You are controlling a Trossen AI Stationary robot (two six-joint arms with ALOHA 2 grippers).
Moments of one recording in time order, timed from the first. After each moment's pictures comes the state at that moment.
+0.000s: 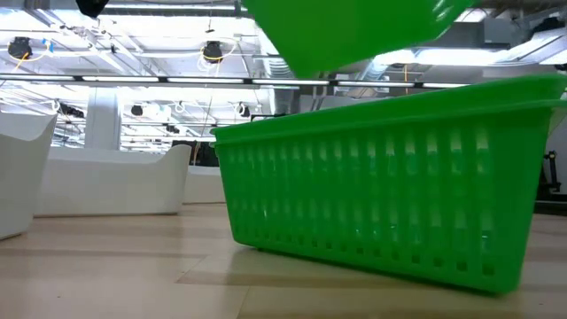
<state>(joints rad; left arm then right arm) -0.37 0.49 0.85 -0.62 -0.54 -0.47 0.64 2.16 2.33 -1.38 0.39 1.40</state>
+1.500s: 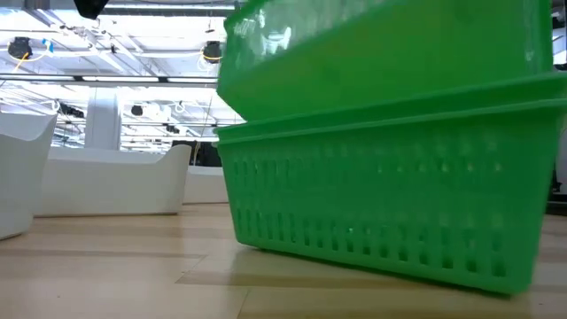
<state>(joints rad) -0.37 0.49 0.85 -0.64 -0.56 -0.48 0.67 2.32 2.33 -1.35 0.21 1.31</state>
